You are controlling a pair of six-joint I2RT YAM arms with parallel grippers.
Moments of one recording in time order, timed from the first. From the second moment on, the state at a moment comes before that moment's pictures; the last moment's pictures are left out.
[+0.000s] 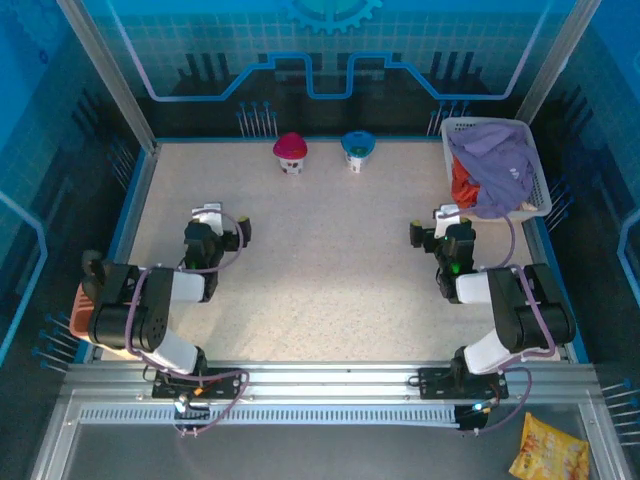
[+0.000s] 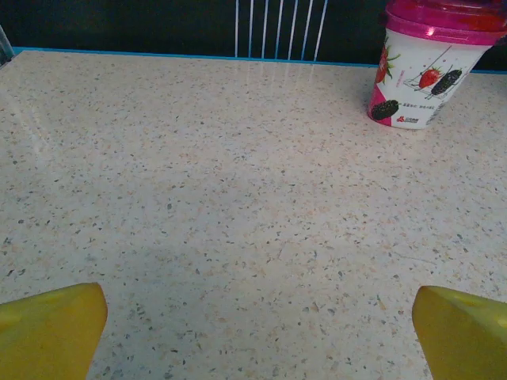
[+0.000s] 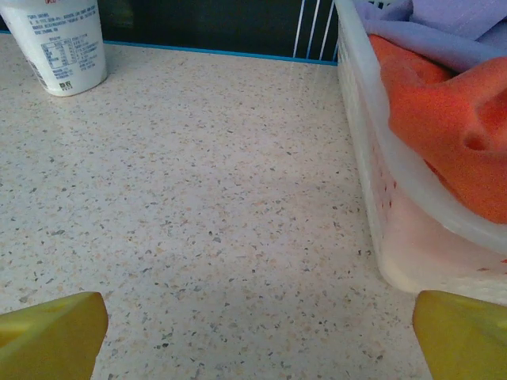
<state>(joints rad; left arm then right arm) -0.02 1.55 0.39 0.83 -0.04 -0.09 0.08 1.54 0.38 0.81 0.12 -0.06</state>
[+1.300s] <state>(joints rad) -0.10 1.20 0.66 0.21 -0.31 -0.32 0.11 1.34 1.05 -0.09 0.33 0.14</state>
